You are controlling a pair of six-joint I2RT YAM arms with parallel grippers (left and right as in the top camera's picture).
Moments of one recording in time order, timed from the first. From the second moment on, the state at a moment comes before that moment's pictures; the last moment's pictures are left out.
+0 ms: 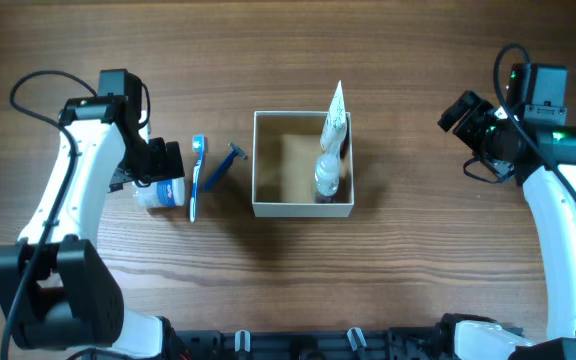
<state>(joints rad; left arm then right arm) 0.05 1.67 1.27 -1.14 -0.08 -0.18 -0.10 1.38 1.22 -0.90 -0.04 0.60</state>
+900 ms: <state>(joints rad) 0.05 1.82 1.27 -1.07 -0.07 -0.15 -0.10 1.38 1.22 -0.90 -0.04 0.60</state>
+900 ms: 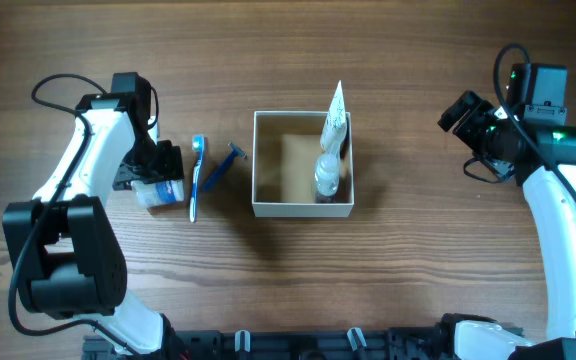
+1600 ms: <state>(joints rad) -0.12 1.64 1.60 -1.20 0.02 -0.17 -0.10 1.38 1.22 -0.90 -0.04 0.60</state>
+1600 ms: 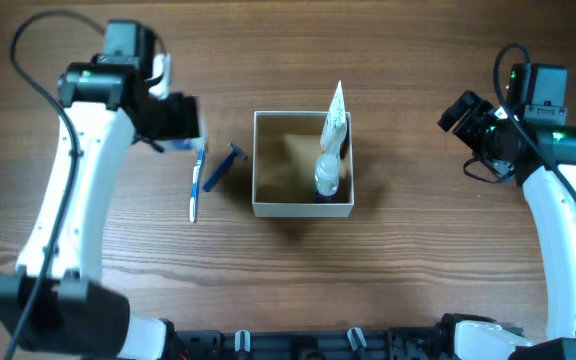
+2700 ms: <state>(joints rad) -0.55 1.90 1.64 -1.04 -0.04 -0.49 -0.10 1.38 1.22 -0.90 -0.04 0.60</state>
